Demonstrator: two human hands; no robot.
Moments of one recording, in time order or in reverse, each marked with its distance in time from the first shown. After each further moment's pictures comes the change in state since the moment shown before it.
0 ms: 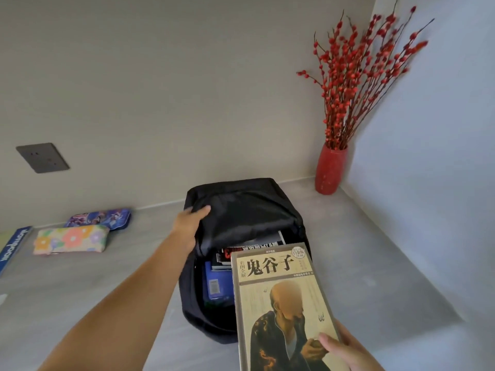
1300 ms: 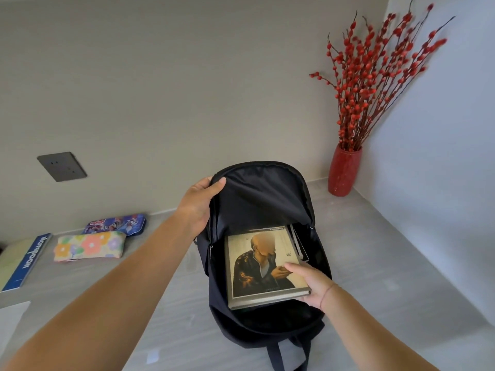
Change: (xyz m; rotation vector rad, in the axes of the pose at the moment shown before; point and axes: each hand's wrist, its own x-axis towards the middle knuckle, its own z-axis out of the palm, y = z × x) left_hand -0.029 0.074 -0.006 -0.136 -0.327 0.174; right_hand 0.105 -0.084 0.062 0.345 0.199 0.165
